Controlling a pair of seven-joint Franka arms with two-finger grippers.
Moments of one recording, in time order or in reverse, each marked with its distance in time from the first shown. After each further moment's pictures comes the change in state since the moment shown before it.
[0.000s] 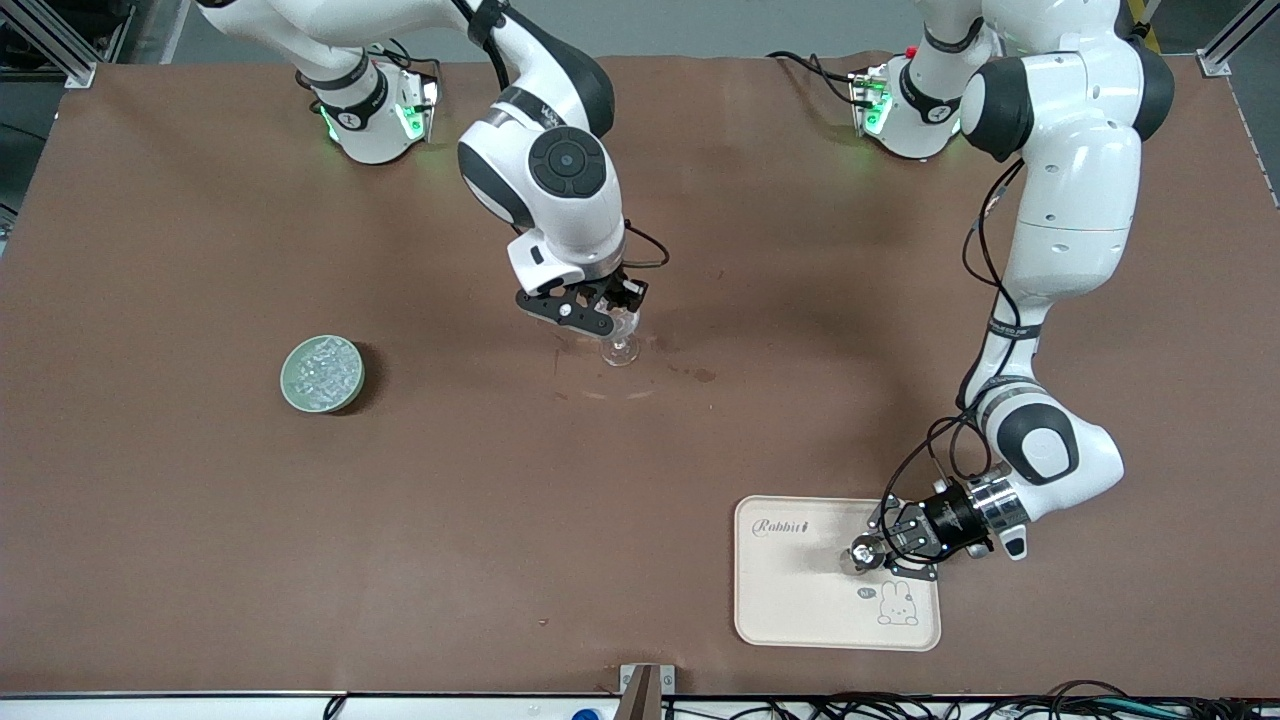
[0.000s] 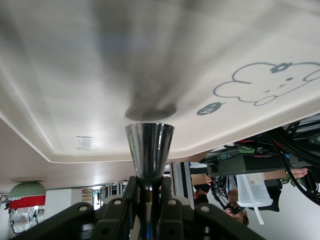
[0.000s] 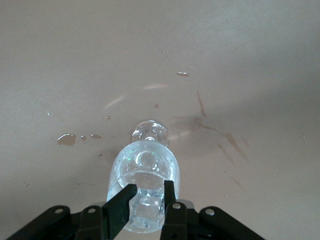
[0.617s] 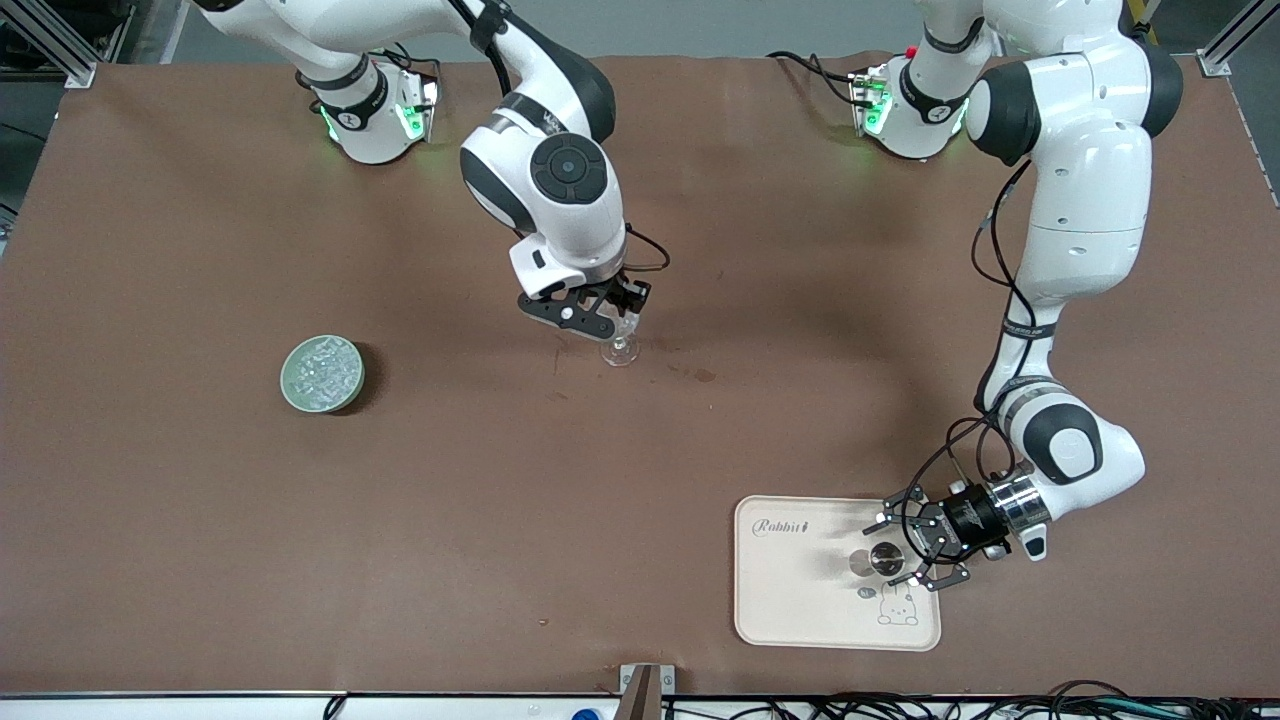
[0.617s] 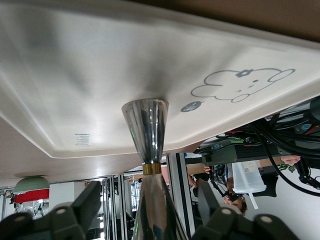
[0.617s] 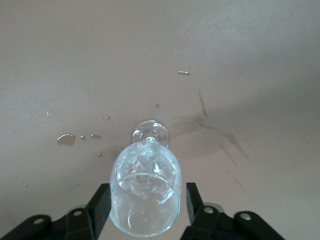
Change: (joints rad) left arm 0.012 0.000 0.052 -0.005 -0.052 -0.081 0.063; right arm 0.000 0.008 0.000 0.003 0.000 0.006 0.000
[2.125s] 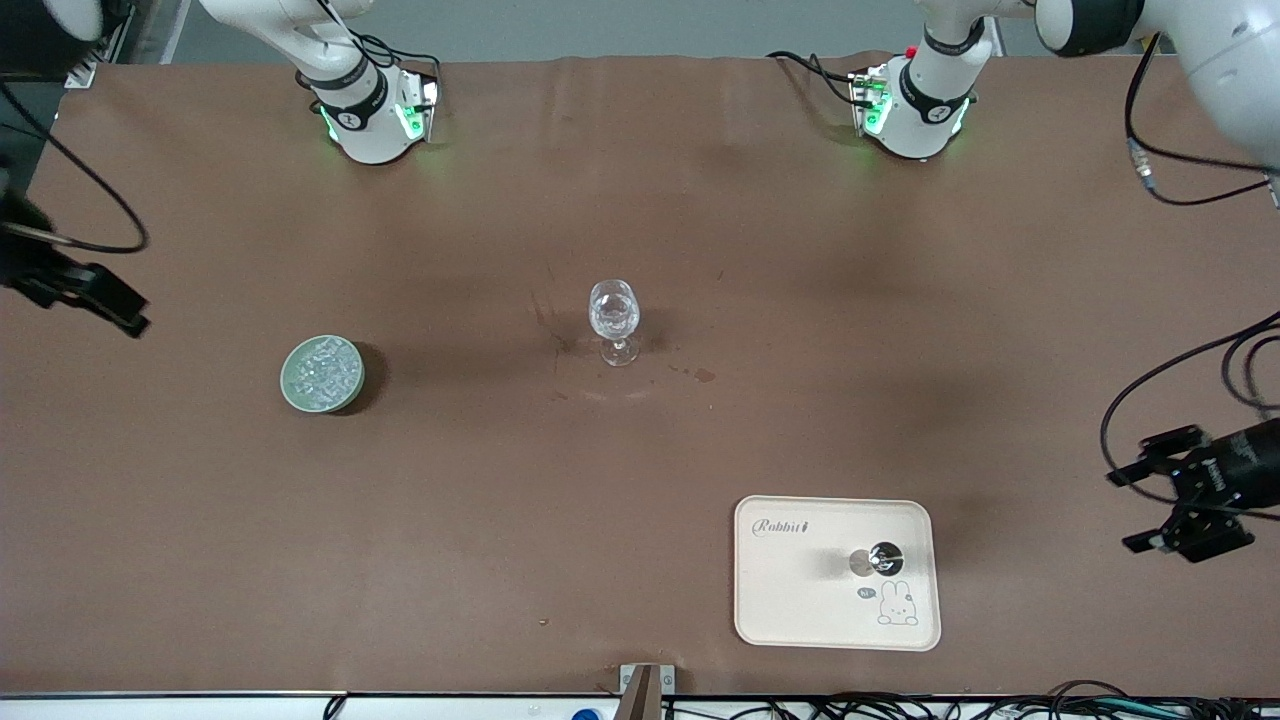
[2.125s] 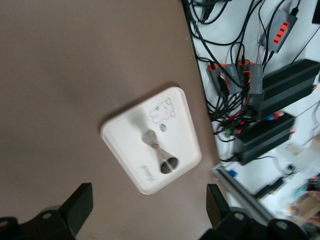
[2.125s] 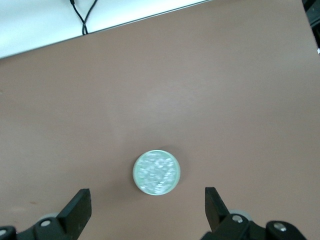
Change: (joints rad) left arm 0.009 -0.442 0.256 0.037 0.826 -0.237 0.231; right arm -0.266 -0.433 -0.577 0.114 0.053 -0.335 -0.946
